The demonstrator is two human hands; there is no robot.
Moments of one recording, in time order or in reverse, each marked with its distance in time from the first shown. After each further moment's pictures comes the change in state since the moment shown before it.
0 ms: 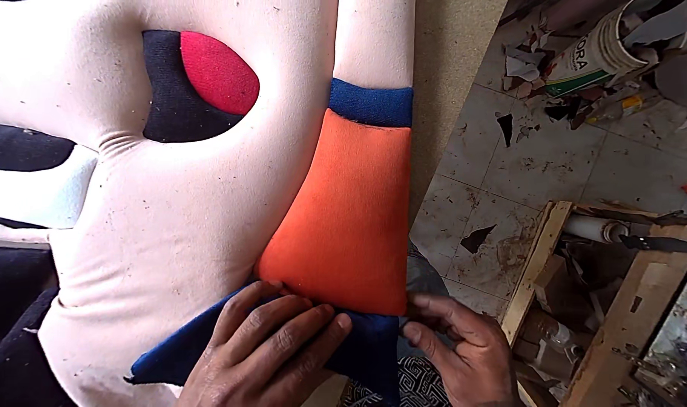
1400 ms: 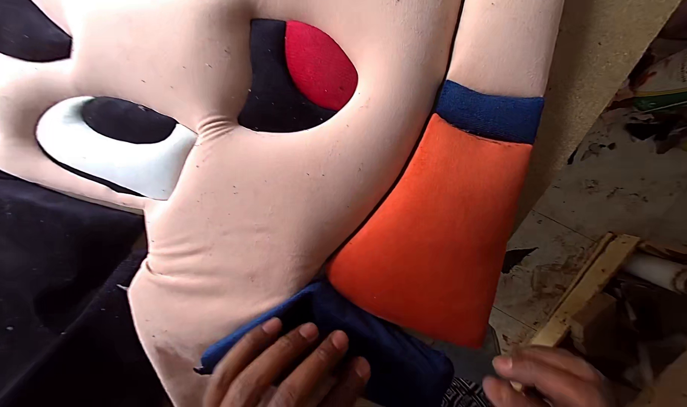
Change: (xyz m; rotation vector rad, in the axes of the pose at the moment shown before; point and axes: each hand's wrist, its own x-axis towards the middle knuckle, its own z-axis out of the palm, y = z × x) left_hand -0.042 0.028 -0.023 0.050 0.089 -0.263; right_hand 0.002 -0.029 -0.028 -0.597 -0.237 -0.432
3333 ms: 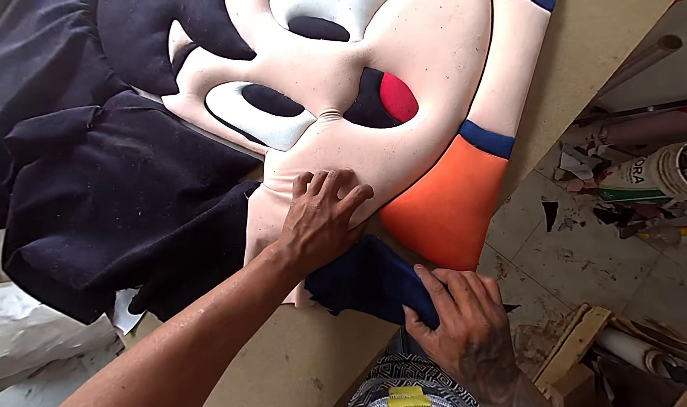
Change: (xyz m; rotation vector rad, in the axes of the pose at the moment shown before) left_hand 0.044 -0.067 -0.005 0.358 0.141 -0.122; right_hand 0.031 -0.050 0.066 -0.645 0.087 -0.239
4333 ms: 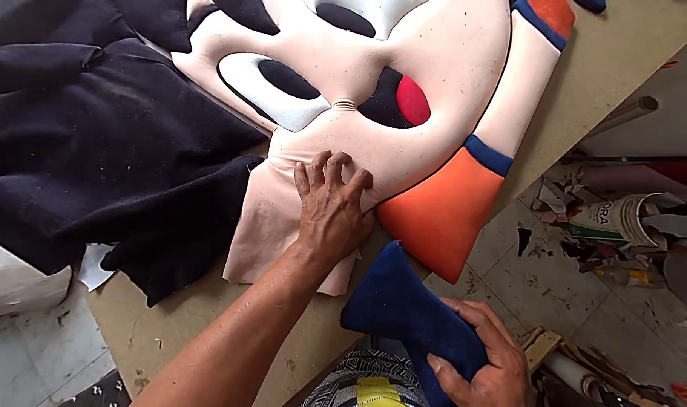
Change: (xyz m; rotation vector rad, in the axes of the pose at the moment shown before) left_hand 0.005 0.041 0.009 -0.063 0.046 -0.473; right_hand -0.035 0.036 -0.053 0.720 -0.188 0.246
